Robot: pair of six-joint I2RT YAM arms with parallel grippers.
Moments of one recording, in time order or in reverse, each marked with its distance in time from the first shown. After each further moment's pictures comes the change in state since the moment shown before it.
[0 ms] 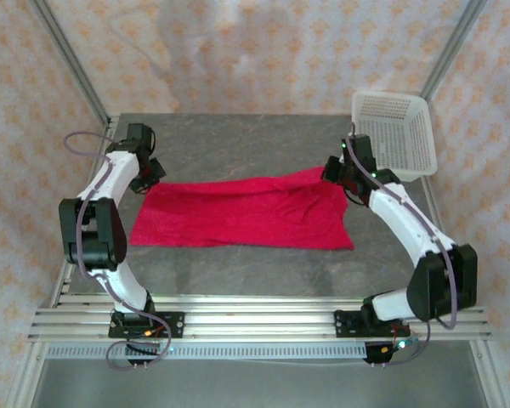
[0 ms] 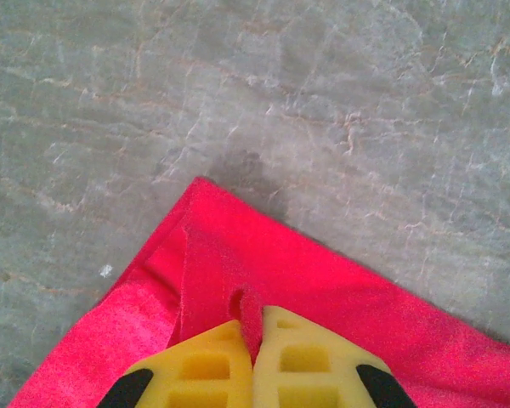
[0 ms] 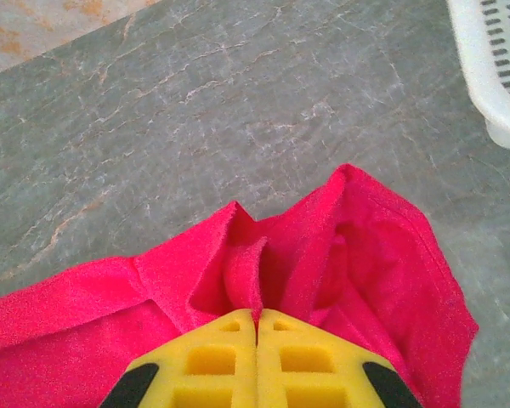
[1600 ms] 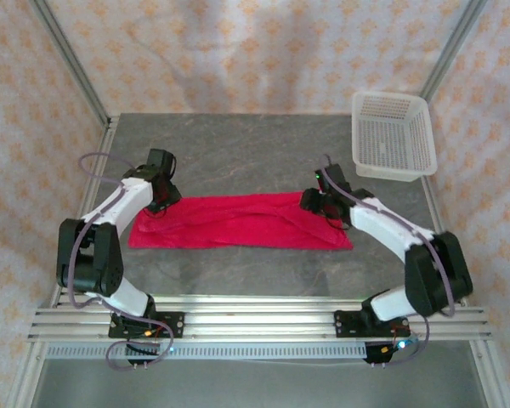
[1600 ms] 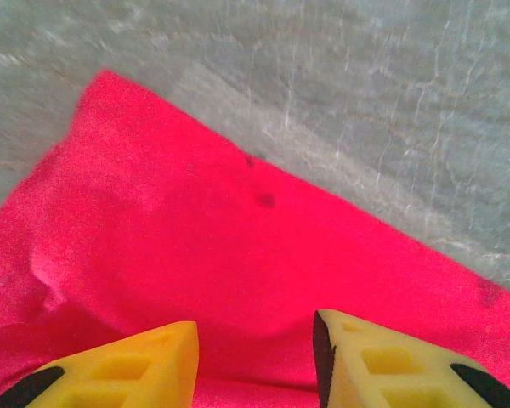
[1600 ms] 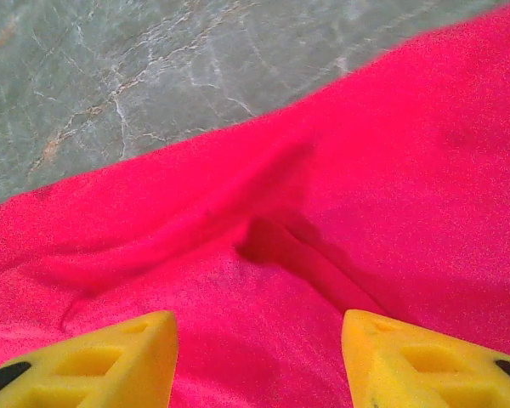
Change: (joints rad) left arm -0.161 -0.169 -0.301 0.127 -0.047 -0.140; right arm 0.160 0.107 -0.173 0.051 0.003 0.122
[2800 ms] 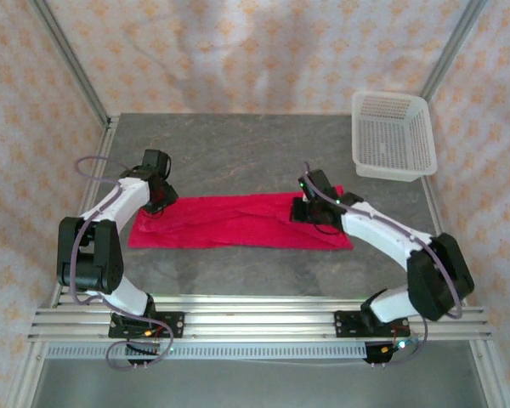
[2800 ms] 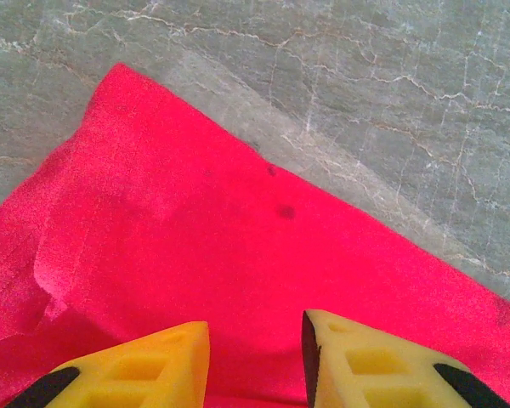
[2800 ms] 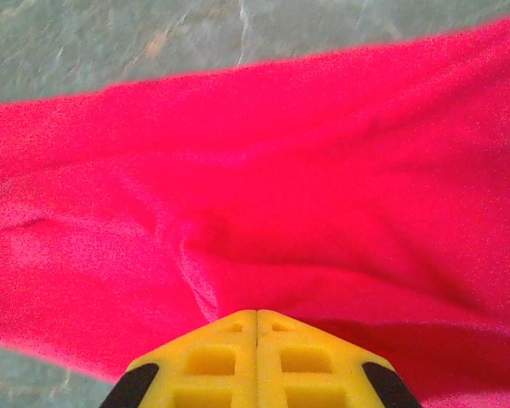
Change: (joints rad) left arm 0.045 0.006 -0.009 0.013 0.030 -0.006; right arm 0.158 -0.078 -0.029 -0.039 -0.051 -0.033
